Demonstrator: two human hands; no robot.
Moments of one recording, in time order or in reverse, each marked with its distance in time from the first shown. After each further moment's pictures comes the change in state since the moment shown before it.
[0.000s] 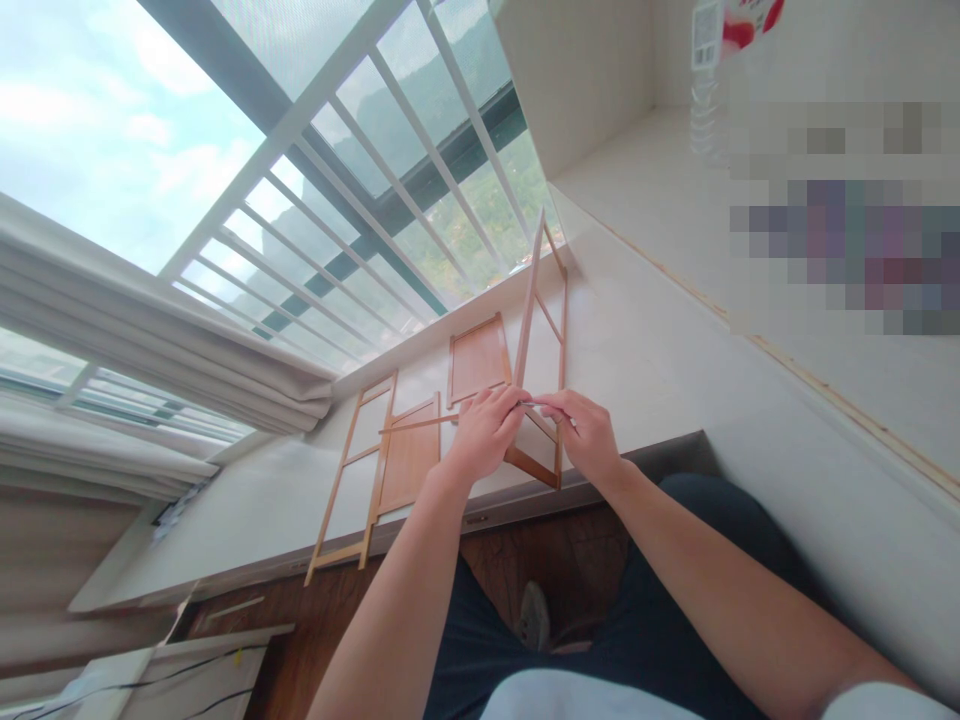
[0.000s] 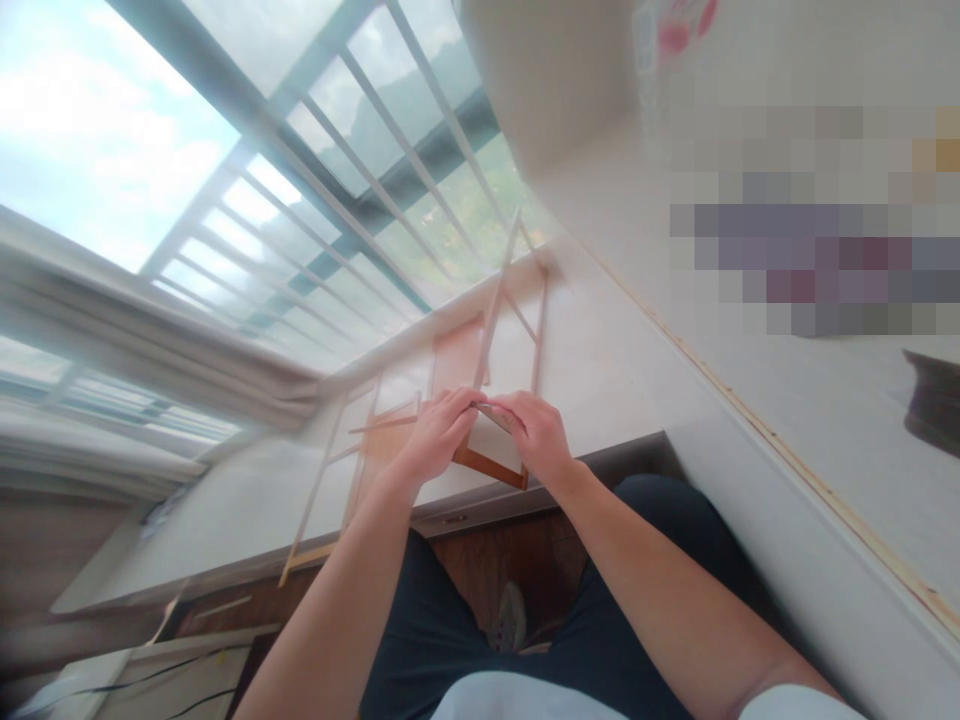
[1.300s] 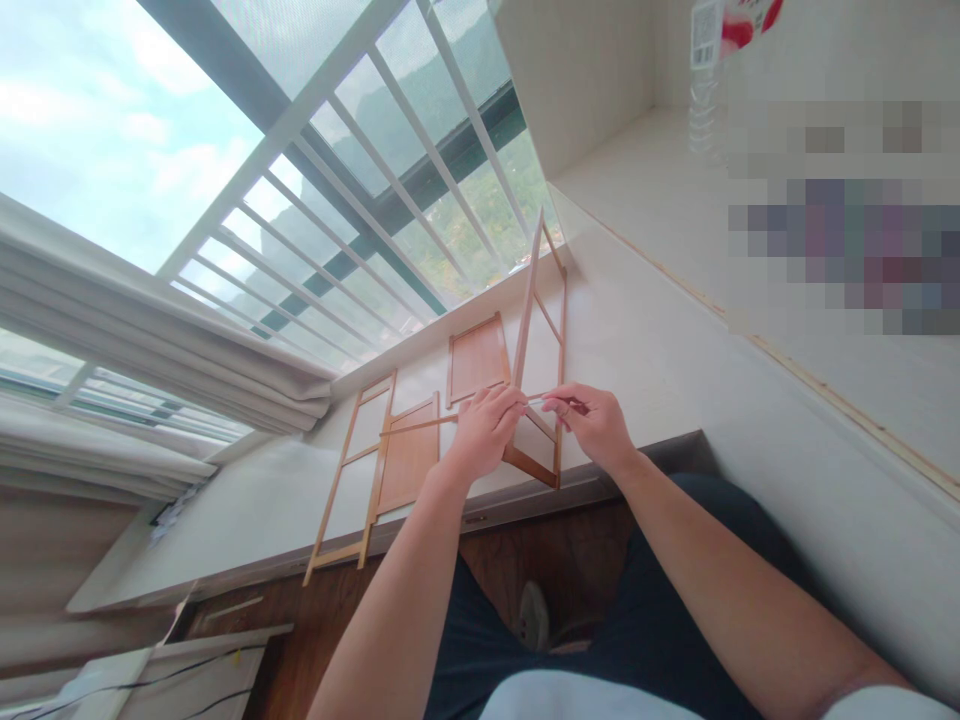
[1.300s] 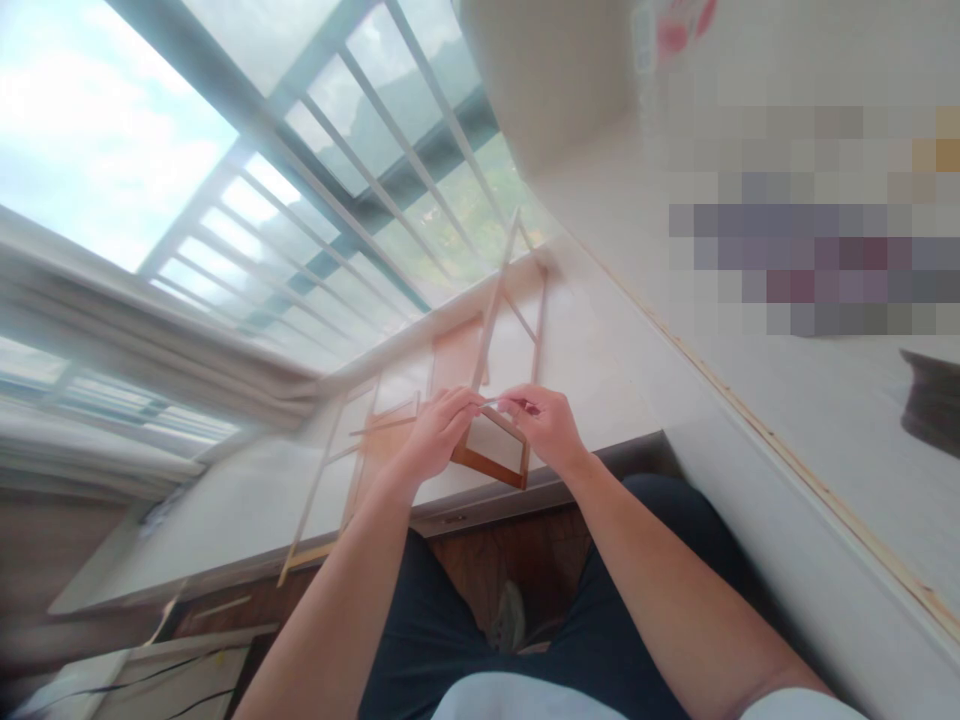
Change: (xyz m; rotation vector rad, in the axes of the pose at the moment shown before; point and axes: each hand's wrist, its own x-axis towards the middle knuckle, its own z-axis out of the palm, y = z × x) left_hand 0.002 -0.003 0.001 -0.066 0.009 -0.006; right_hand 0.008 0.009 -0.013 0.287 -0.062 0.434
